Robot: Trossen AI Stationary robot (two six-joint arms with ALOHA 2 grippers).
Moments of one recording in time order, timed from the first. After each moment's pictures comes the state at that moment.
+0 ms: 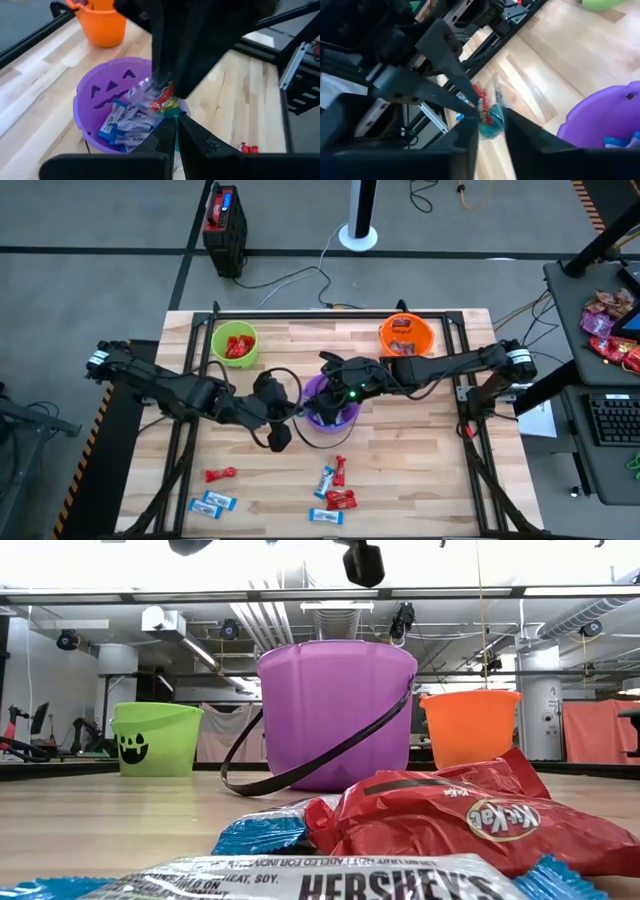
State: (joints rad) left arm -0.37 1.33 1.20 -0.53 -0.49 -0.58; right arm 0.10 1.67 1.47 -0.26 -0.02 0.87
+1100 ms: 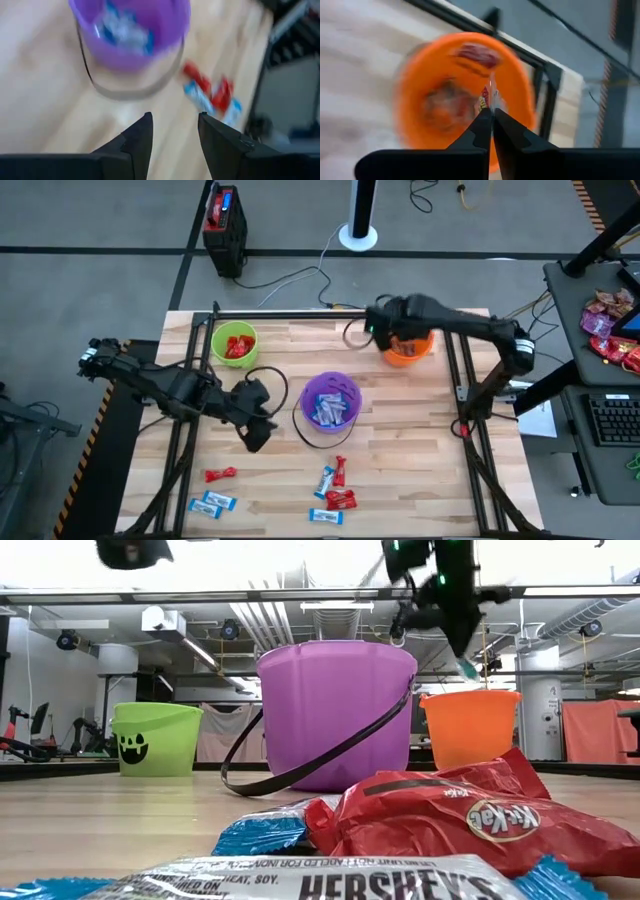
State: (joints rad) left arm -0.37 1.22 1.20 -0.87 -0.20 -0.90; right arm -0.35 1.65 1.61 -1.52 0.58 0.82
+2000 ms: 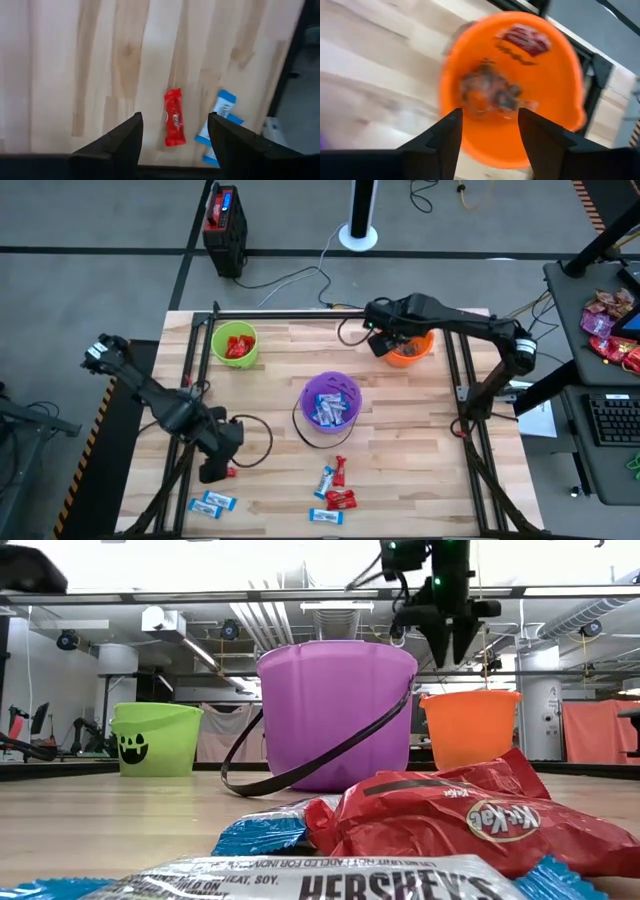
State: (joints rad) left arm -0.65 1.24 1.07 -1.18 0.06 -0.84; right arm -0.37 1.64 1.57 -1.40 0.39 0.71
